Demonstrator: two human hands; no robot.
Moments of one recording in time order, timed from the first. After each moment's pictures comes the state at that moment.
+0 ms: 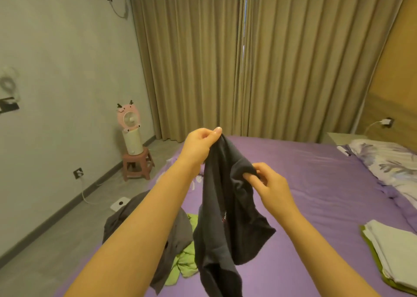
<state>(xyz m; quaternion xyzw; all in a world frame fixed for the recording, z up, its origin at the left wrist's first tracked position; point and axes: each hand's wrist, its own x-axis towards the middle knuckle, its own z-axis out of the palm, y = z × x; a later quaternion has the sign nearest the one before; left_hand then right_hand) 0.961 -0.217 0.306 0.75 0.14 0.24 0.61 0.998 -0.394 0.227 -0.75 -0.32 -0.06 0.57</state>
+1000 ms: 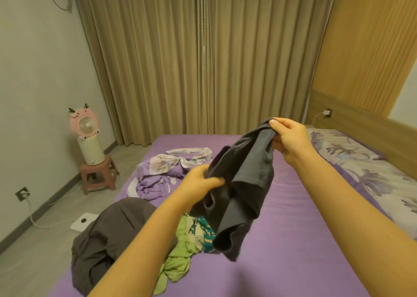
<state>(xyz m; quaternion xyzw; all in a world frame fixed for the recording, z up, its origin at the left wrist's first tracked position) 0.919 -0.216 0.248 0.82 0.03 0.02 0.57 1.029 -0.414 0.310 -0.63 -0.06 -0.05 0.77</state>
